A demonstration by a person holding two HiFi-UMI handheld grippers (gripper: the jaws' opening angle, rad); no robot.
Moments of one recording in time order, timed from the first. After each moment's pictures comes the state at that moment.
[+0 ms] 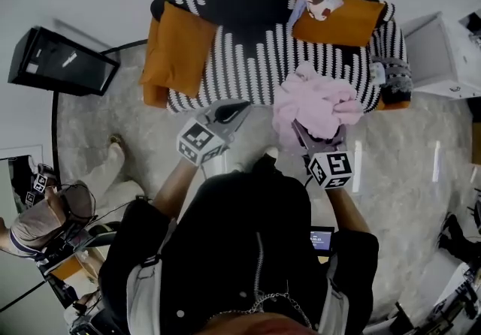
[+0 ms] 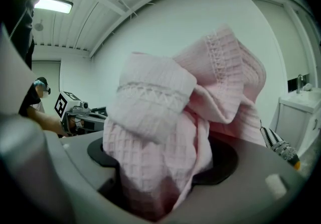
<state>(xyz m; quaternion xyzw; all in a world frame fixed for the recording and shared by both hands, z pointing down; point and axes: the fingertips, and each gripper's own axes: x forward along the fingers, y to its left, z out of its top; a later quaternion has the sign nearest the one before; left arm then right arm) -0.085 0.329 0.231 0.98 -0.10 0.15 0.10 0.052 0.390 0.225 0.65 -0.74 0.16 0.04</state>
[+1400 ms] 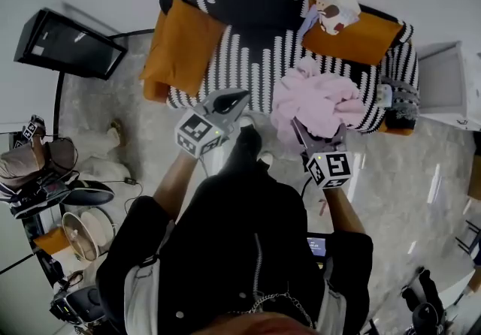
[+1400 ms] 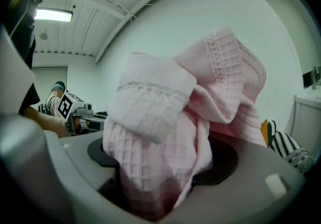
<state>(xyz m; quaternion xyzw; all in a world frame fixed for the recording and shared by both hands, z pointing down) -0.033 0.249 0.234 0.97 -0.17 0.15 0.10 0.106 0.311 0.228 0.61 -0.78 0.16 0.02</state>
